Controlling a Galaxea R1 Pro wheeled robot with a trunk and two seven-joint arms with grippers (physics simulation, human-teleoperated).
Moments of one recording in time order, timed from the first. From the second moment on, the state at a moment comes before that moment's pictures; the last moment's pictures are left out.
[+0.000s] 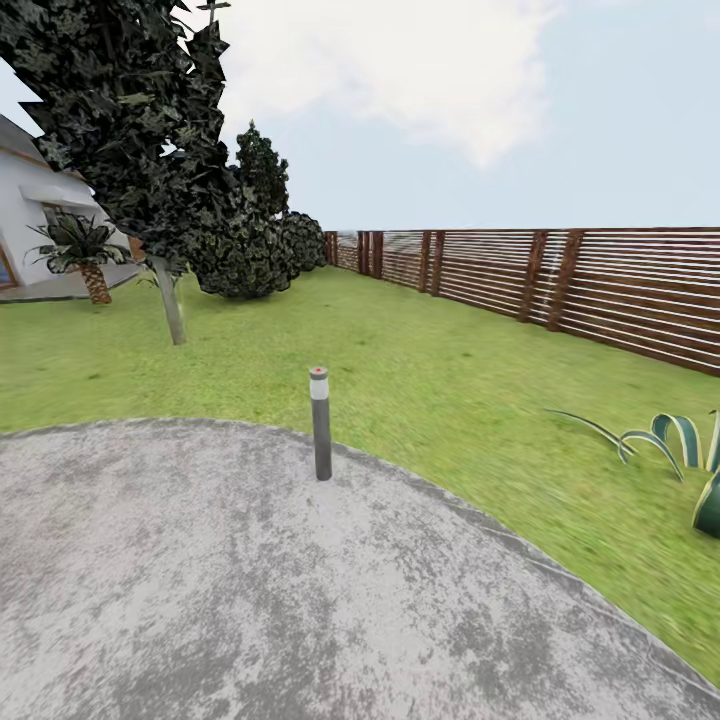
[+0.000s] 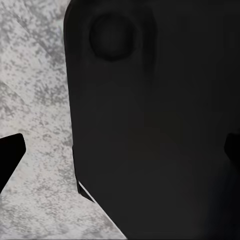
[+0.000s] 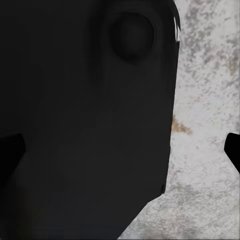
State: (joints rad) left arm 0.00 0.00 0.00 0.00 0.00 0.00 0.00; right arm 0.00 0.00 0.00 0.00 0.00 0.00 0.00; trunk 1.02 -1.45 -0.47
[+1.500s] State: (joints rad) left arm -0.23 -0.04 0.00 -0.62 0.09 0.00 0.00; right arm -0.01 -0.01 -0.01 -0.57 -0.01 0.01 0.01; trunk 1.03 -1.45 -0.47
